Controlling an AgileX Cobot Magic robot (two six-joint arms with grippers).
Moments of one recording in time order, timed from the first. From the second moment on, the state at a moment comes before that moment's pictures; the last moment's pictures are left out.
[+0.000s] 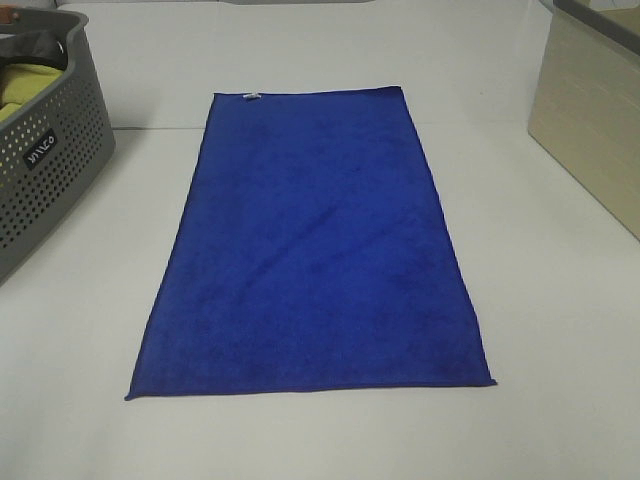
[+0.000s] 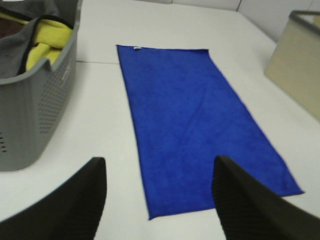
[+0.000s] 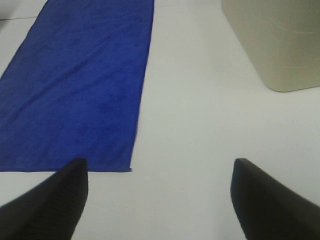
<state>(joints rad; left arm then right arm) 0.01 0.07 -0.51 -0.38 0.87 0.13 -0.03 0.17 -0.52 0.19 0.96 -0.07</state>
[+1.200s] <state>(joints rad) 0.01 1.58 -0.53 -1.21 0.64 0.95 -0.03 1.46 -0.67 0.72 0.66 -0.54</state>
